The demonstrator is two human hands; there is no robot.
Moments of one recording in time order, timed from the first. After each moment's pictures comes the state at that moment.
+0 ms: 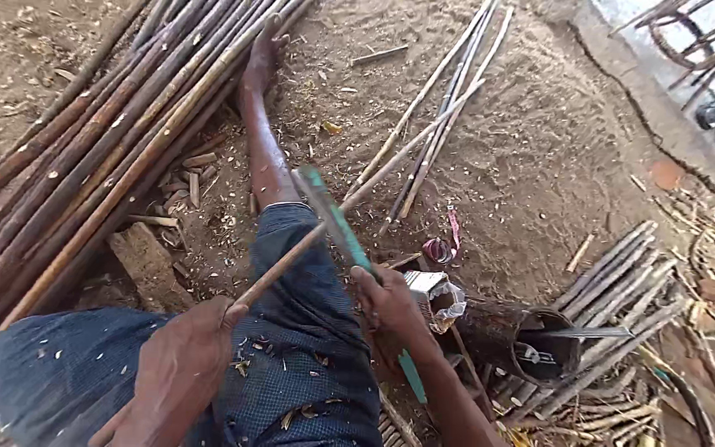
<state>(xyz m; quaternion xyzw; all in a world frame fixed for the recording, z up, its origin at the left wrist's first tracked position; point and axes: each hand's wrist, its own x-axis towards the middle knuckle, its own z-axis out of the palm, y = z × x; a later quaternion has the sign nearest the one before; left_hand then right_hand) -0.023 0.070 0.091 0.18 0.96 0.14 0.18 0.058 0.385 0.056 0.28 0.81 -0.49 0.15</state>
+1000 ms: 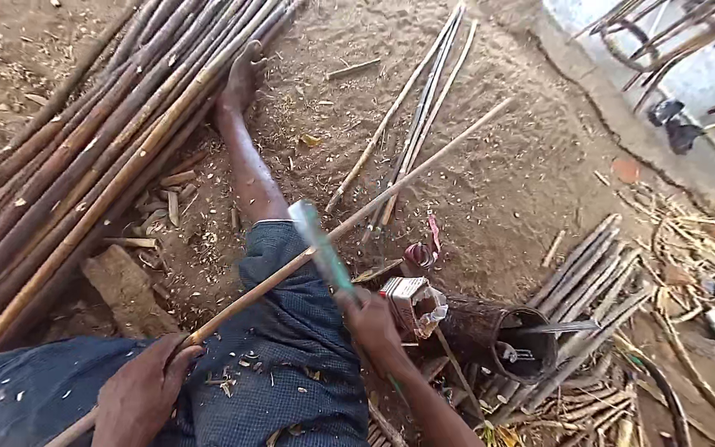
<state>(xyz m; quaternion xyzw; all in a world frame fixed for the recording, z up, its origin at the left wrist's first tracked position) -0.016 0.022 0.020 0.18 0.95 0.23 0.14 0.073 0.393 0.021 0.35 0.84 -0.40 0.13</state>
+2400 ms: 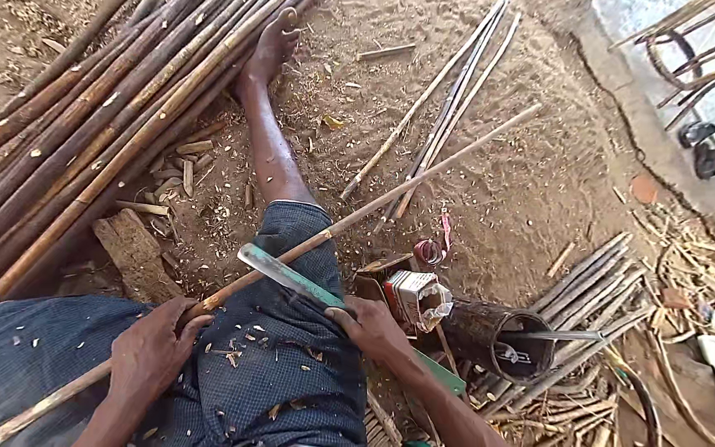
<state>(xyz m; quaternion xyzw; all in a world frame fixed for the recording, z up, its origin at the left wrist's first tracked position) -0.016 0.021 0.014 0.17 0.95 0.23 0.10 0.075 0.383 0.051 0.24 0.89 -0.29 0.25</state>
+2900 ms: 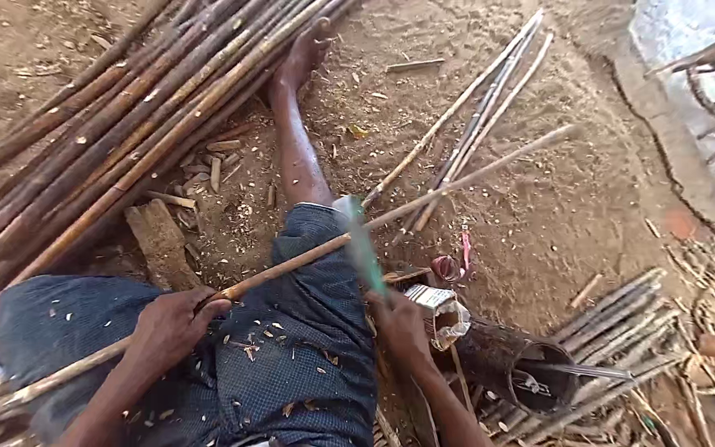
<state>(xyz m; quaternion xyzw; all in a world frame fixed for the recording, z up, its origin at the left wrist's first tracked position) -0.037 0.012 0.009 0.17 0.92 0.28 0.21 0.079 0.404 0.026 0.31 0.88 -0.33 0.14</state>
